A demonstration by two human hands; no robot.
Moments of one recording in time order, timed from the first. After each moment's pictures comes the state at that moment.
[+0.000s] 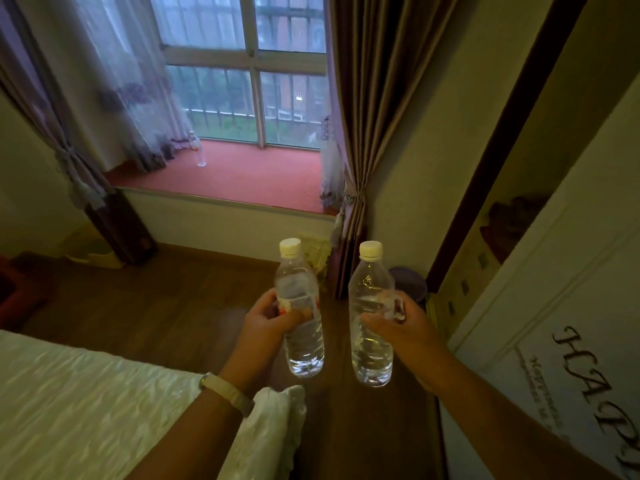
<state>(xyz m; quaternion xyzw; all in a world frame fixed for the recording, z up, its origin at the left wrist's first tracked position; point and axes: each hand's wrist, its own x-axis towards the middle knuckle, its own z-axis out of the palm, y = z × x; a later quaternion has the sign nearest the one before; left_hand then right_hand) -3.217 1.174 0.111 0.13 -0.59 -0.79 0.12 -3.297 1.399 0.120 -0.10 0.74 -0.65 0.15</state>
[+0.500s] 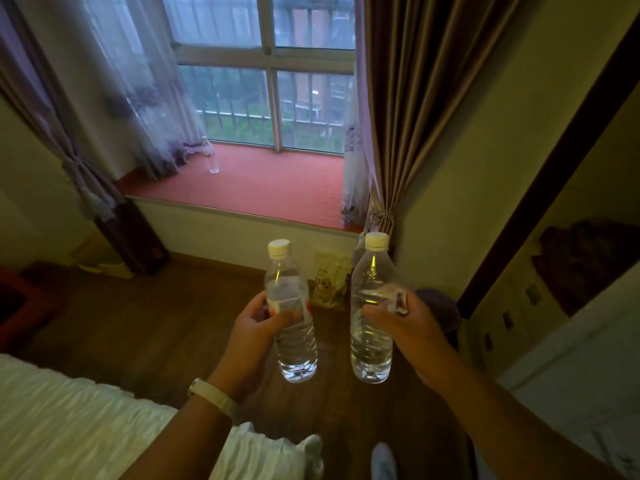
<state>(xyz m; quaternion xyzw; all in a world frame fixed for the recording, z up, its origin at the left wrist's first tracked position) -3.350 1.065 0.111 0.16 -0.59 -0.78 0.13 -3.461 1.290 0.116 -0.11 0.71 -0.67 0.17</state>
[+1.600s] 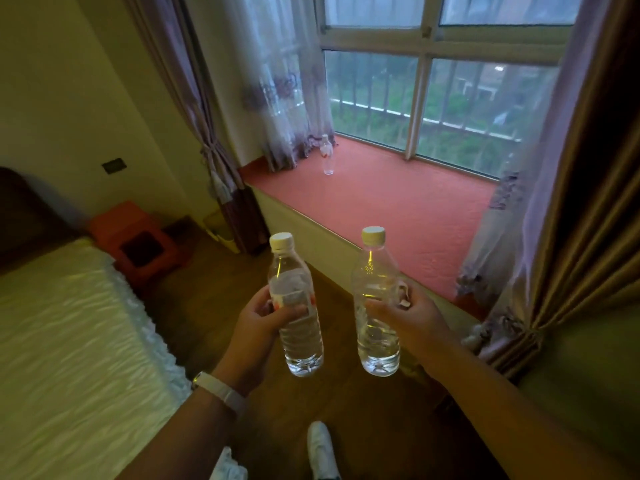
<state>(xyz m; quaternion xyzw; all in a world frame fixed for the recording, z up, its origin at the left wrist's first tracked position) -3.606 0.924 0.126 0.34 -0.55 -0.70 0.30 -3.814 1.065 0.108 -0.28 0.65 -0.61 0.36</state>
